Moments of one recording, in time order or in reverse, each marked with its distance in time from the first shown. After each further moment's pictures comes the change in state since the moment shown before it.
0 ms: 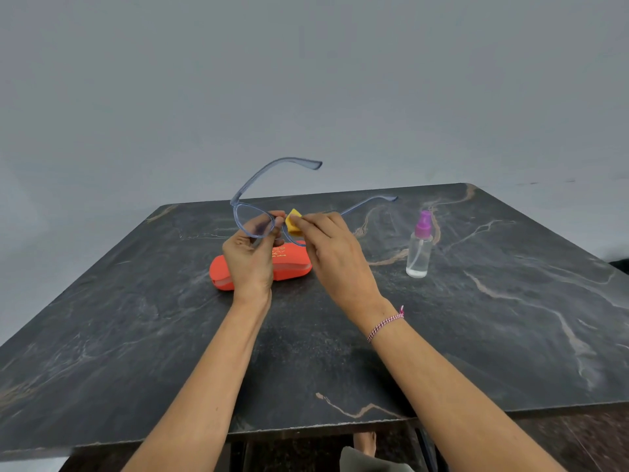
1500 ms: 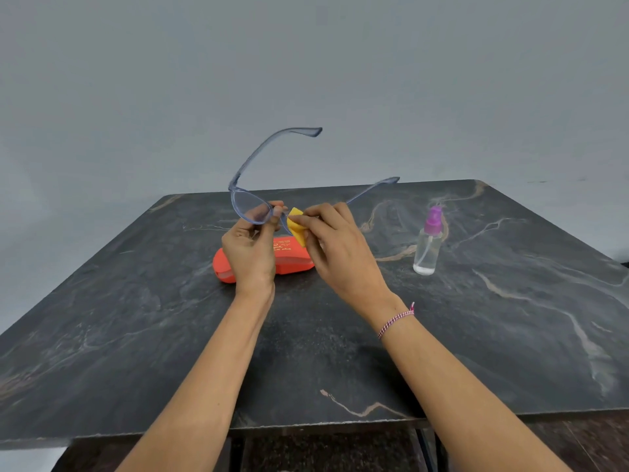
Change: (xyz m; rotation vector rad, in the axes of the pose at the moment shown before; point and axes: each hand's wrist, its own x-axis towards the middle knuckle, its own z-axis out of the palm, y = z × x) left_hand 0.002 -0.002 -0.002 -0.020 0.069 0.011; right_hand 0.001 -0.002 -0.007 0.043 -0.122 -0.008
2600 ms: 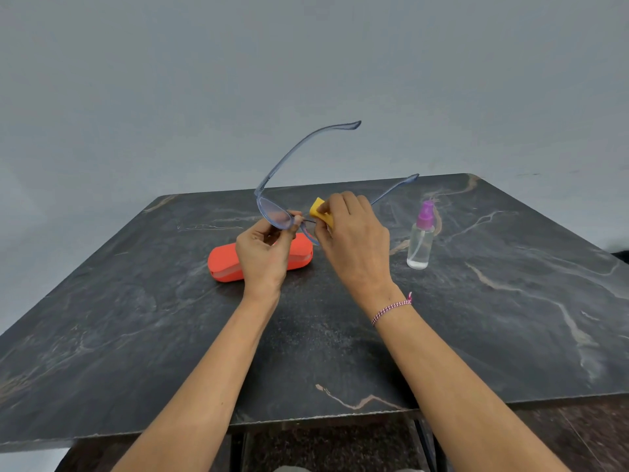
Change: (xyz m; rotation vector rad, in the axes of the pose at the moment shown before) left_hand -0.012 -0.005 0.007 0.180 -0.148 0.035; right_hand 0.002 0.007 -0.008 -0.394 0.236 0.188
